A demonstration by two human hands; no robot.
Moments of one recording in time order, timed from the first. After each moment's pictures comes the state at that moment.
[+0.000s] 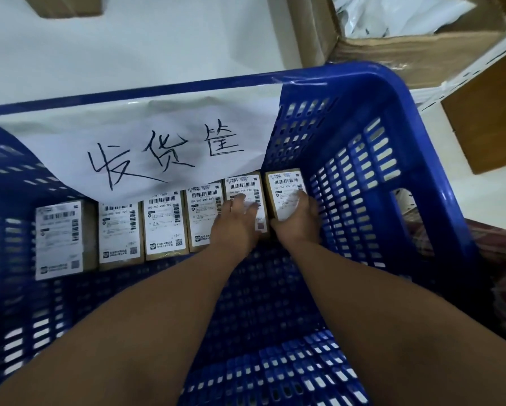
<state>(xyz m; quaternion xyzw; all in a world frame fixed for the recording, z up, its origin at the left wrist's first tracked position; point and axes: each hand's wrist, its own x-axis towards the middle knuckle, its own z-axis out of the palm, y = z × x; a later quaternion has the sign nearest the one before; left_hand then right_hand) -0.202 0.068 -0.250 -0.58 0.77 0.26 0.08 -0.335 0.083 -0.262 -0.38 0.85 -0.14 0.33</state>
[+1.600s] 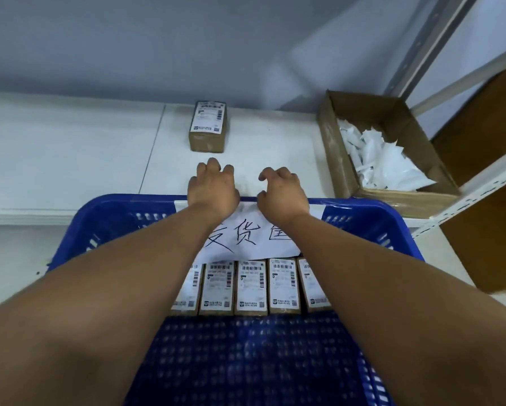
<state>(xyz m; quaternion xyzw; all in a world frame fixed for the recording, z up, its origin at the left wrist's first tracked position) -0.073 -0.026 -0.028 -0.71 0.70 0.07 -0.06 -0.210 -0.022 -0.025 -0.73 0.66 -0.12 0.16</state>
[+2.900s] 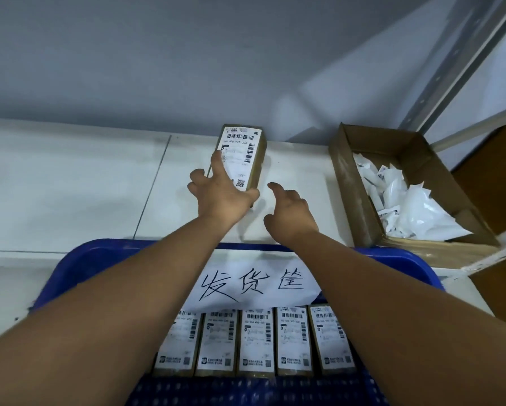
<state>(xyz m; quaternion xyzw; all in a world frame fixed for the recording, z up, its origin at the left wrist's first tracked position) -0.075 -0.105 -0.026 -0.75 0.52 0.24 -0.33 -0.202 -0.094 -0.031 -0.71 0.67 -0.09 0.21</state>
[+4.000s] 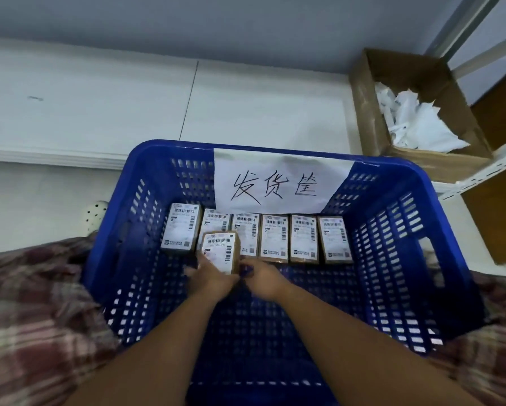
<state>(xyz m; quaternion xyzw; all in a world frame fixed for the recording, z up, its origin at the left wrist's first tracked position) -0.036 0.180 -0.149 -0.83 0.32 0.44 -0.06 -0.163 0.162 -0.139 -0.63 0.58 0.06 0.52</state>
